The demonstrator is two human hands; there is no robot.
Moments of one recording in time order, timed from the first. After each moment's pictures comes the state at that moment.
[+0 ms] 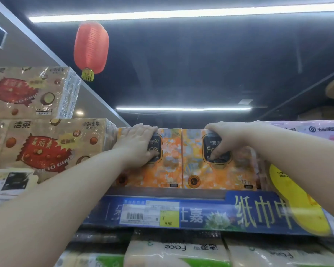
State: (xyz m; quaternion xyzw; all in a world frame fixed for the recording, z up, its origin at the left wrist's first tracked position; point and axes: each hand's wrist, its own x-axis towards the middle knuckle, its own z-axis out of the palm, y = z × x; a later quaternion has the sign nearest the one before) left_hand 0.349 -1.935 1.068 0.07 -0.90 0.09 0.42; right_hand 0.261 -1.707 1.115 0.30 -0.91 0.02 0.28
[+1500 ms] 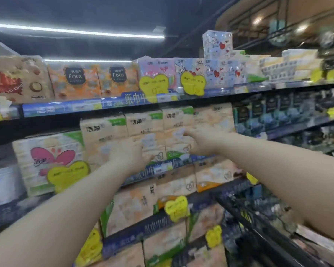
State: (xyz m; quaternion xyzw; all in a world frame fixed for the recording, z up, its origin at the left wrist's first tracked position) left_hand 0.595 -1.721 0.861 -0.03 -0.98 0.08 0.21; right_hand 0.597 -1.503 0.891 0.17 -0.98 -0.03 0.10
